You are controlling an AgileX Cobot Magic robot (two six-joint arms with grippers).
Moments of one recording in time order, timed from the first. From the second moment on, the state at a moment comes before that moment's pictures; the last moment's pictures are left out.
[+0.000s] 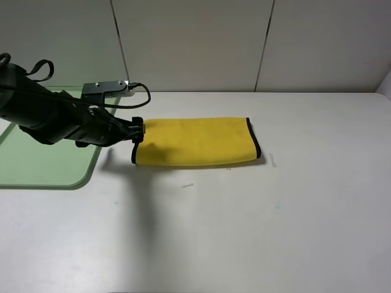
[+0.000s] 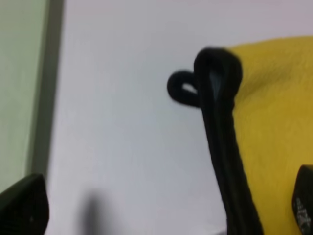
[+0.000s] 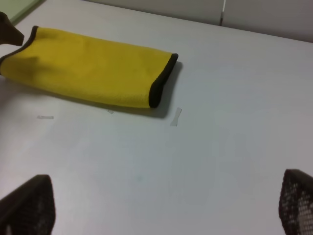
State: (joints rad) left arm -0.43 1.92 -0.81 -0.86 -0.37 0.51; right arm 0.34 0.00 -0.49 0.01 1.01 0.02
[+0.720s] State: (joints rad) left arm -0.41 2.04 -1.01 -0.86 -0.15 0.49; right arm 0.34 0.00 -0.49 0.01 1.02 0.02
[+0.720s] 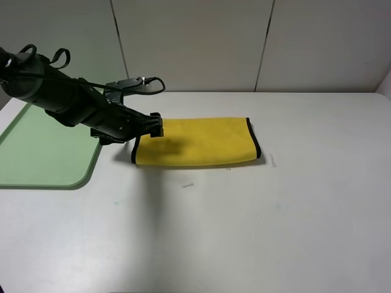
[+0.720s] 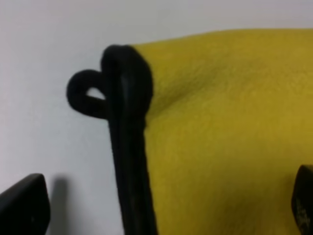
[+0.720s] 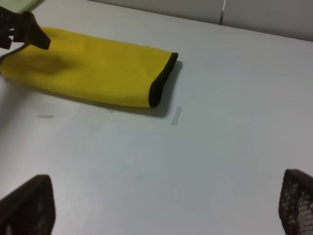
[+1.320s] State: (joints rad) left arm -0.41 2.11 -1.04 -0.85 -0.17 0.51; right arm 0.34 0.00 -0.49 0.01 1.02 0.02
